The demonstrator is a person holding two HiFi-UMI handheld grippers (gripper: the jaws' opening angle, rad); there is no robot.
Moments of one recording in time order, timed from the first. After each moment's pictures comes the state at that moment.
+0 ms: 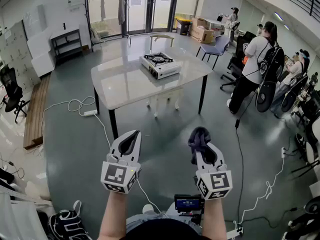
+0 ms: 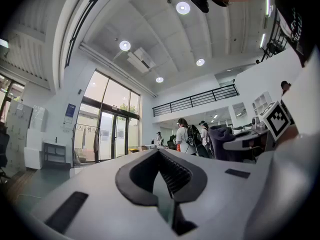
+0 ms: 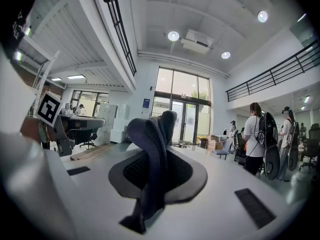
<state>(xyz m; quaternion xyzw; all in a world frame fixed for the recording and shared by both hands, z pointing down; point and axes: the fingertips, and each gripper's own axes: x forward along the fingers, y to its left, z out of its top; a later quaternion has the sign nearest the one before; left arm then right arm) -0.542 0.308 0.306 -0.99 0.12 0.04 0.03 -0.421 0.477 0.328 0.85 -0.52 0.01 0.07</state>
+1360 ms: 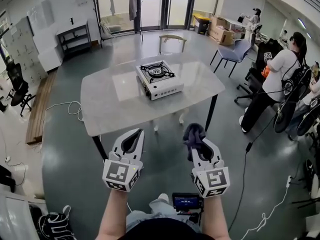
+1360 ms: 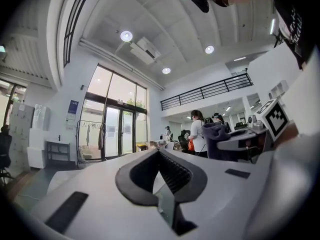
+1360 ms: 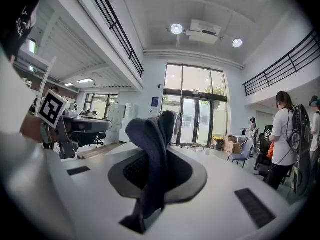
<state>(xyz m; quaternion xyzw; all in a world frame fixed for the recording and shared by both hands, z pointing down) -0.272 0.206 0.312 -0.98 0.18 0.00 0.03 -0.150 0.332 0.328 0.79 -0.61 0.01 0.08</state>
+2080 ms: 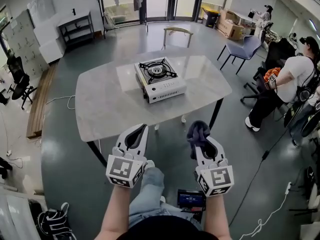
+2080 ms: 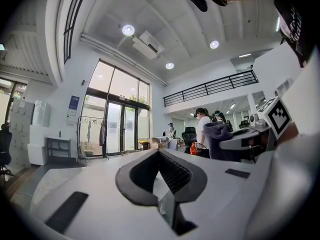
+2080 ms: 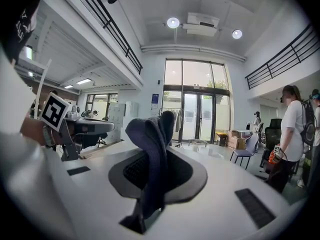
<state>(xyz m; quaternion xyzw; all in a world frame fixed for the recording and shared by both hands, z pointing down) -0.184 0.152 0.333 -0.98 0.19 -0.01 0.01 -0.065 0.279 0.348 0.78 -0.62 0.04 0.08</state>
